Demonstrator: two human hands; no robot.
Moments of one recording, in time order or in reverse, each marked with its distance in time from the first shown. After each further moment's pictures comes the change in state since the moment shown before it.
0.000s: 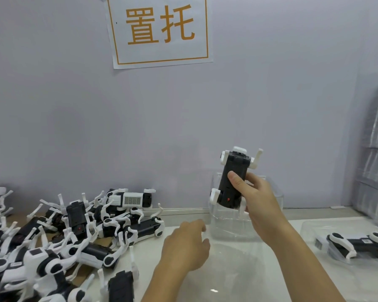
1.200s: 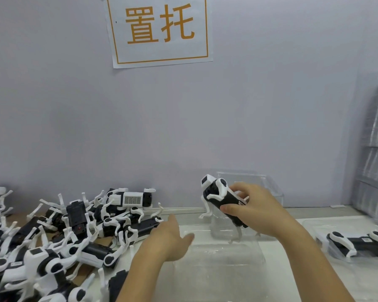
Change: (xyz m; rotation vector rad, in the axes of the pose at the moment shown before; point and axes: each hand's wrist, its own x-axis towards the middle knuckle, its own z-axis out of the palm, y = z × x) left_hand 0.006 -0.027 -0.029 0.024 -0.176 -0.190; right_hand -0.004 -0.007 -0.015 -0.694 -0.204 -0.005
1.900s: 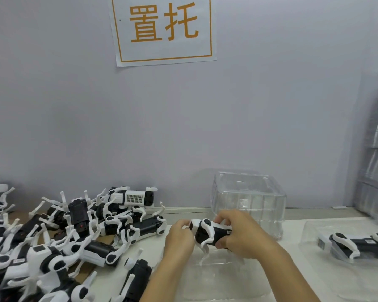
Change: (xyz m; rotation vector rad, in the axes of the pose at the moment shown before) left_hand 0.026 0.009 0.048 -0.934 0.233 -0.077; right_hand 0.007 0.034 0.051 -0.290 -0.170 0.076
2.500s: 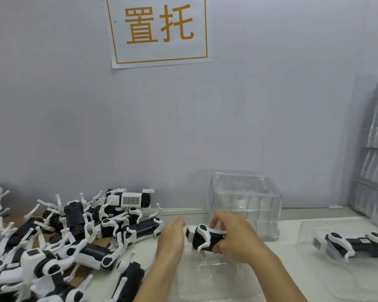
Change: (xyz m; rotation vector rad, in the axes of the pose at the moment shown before) left_hand 0.002 0.005 -0.005 -0.128 0.050 -0.008; right_hand 0.000 0.001 0.009 -0.107 0.070 -0.030
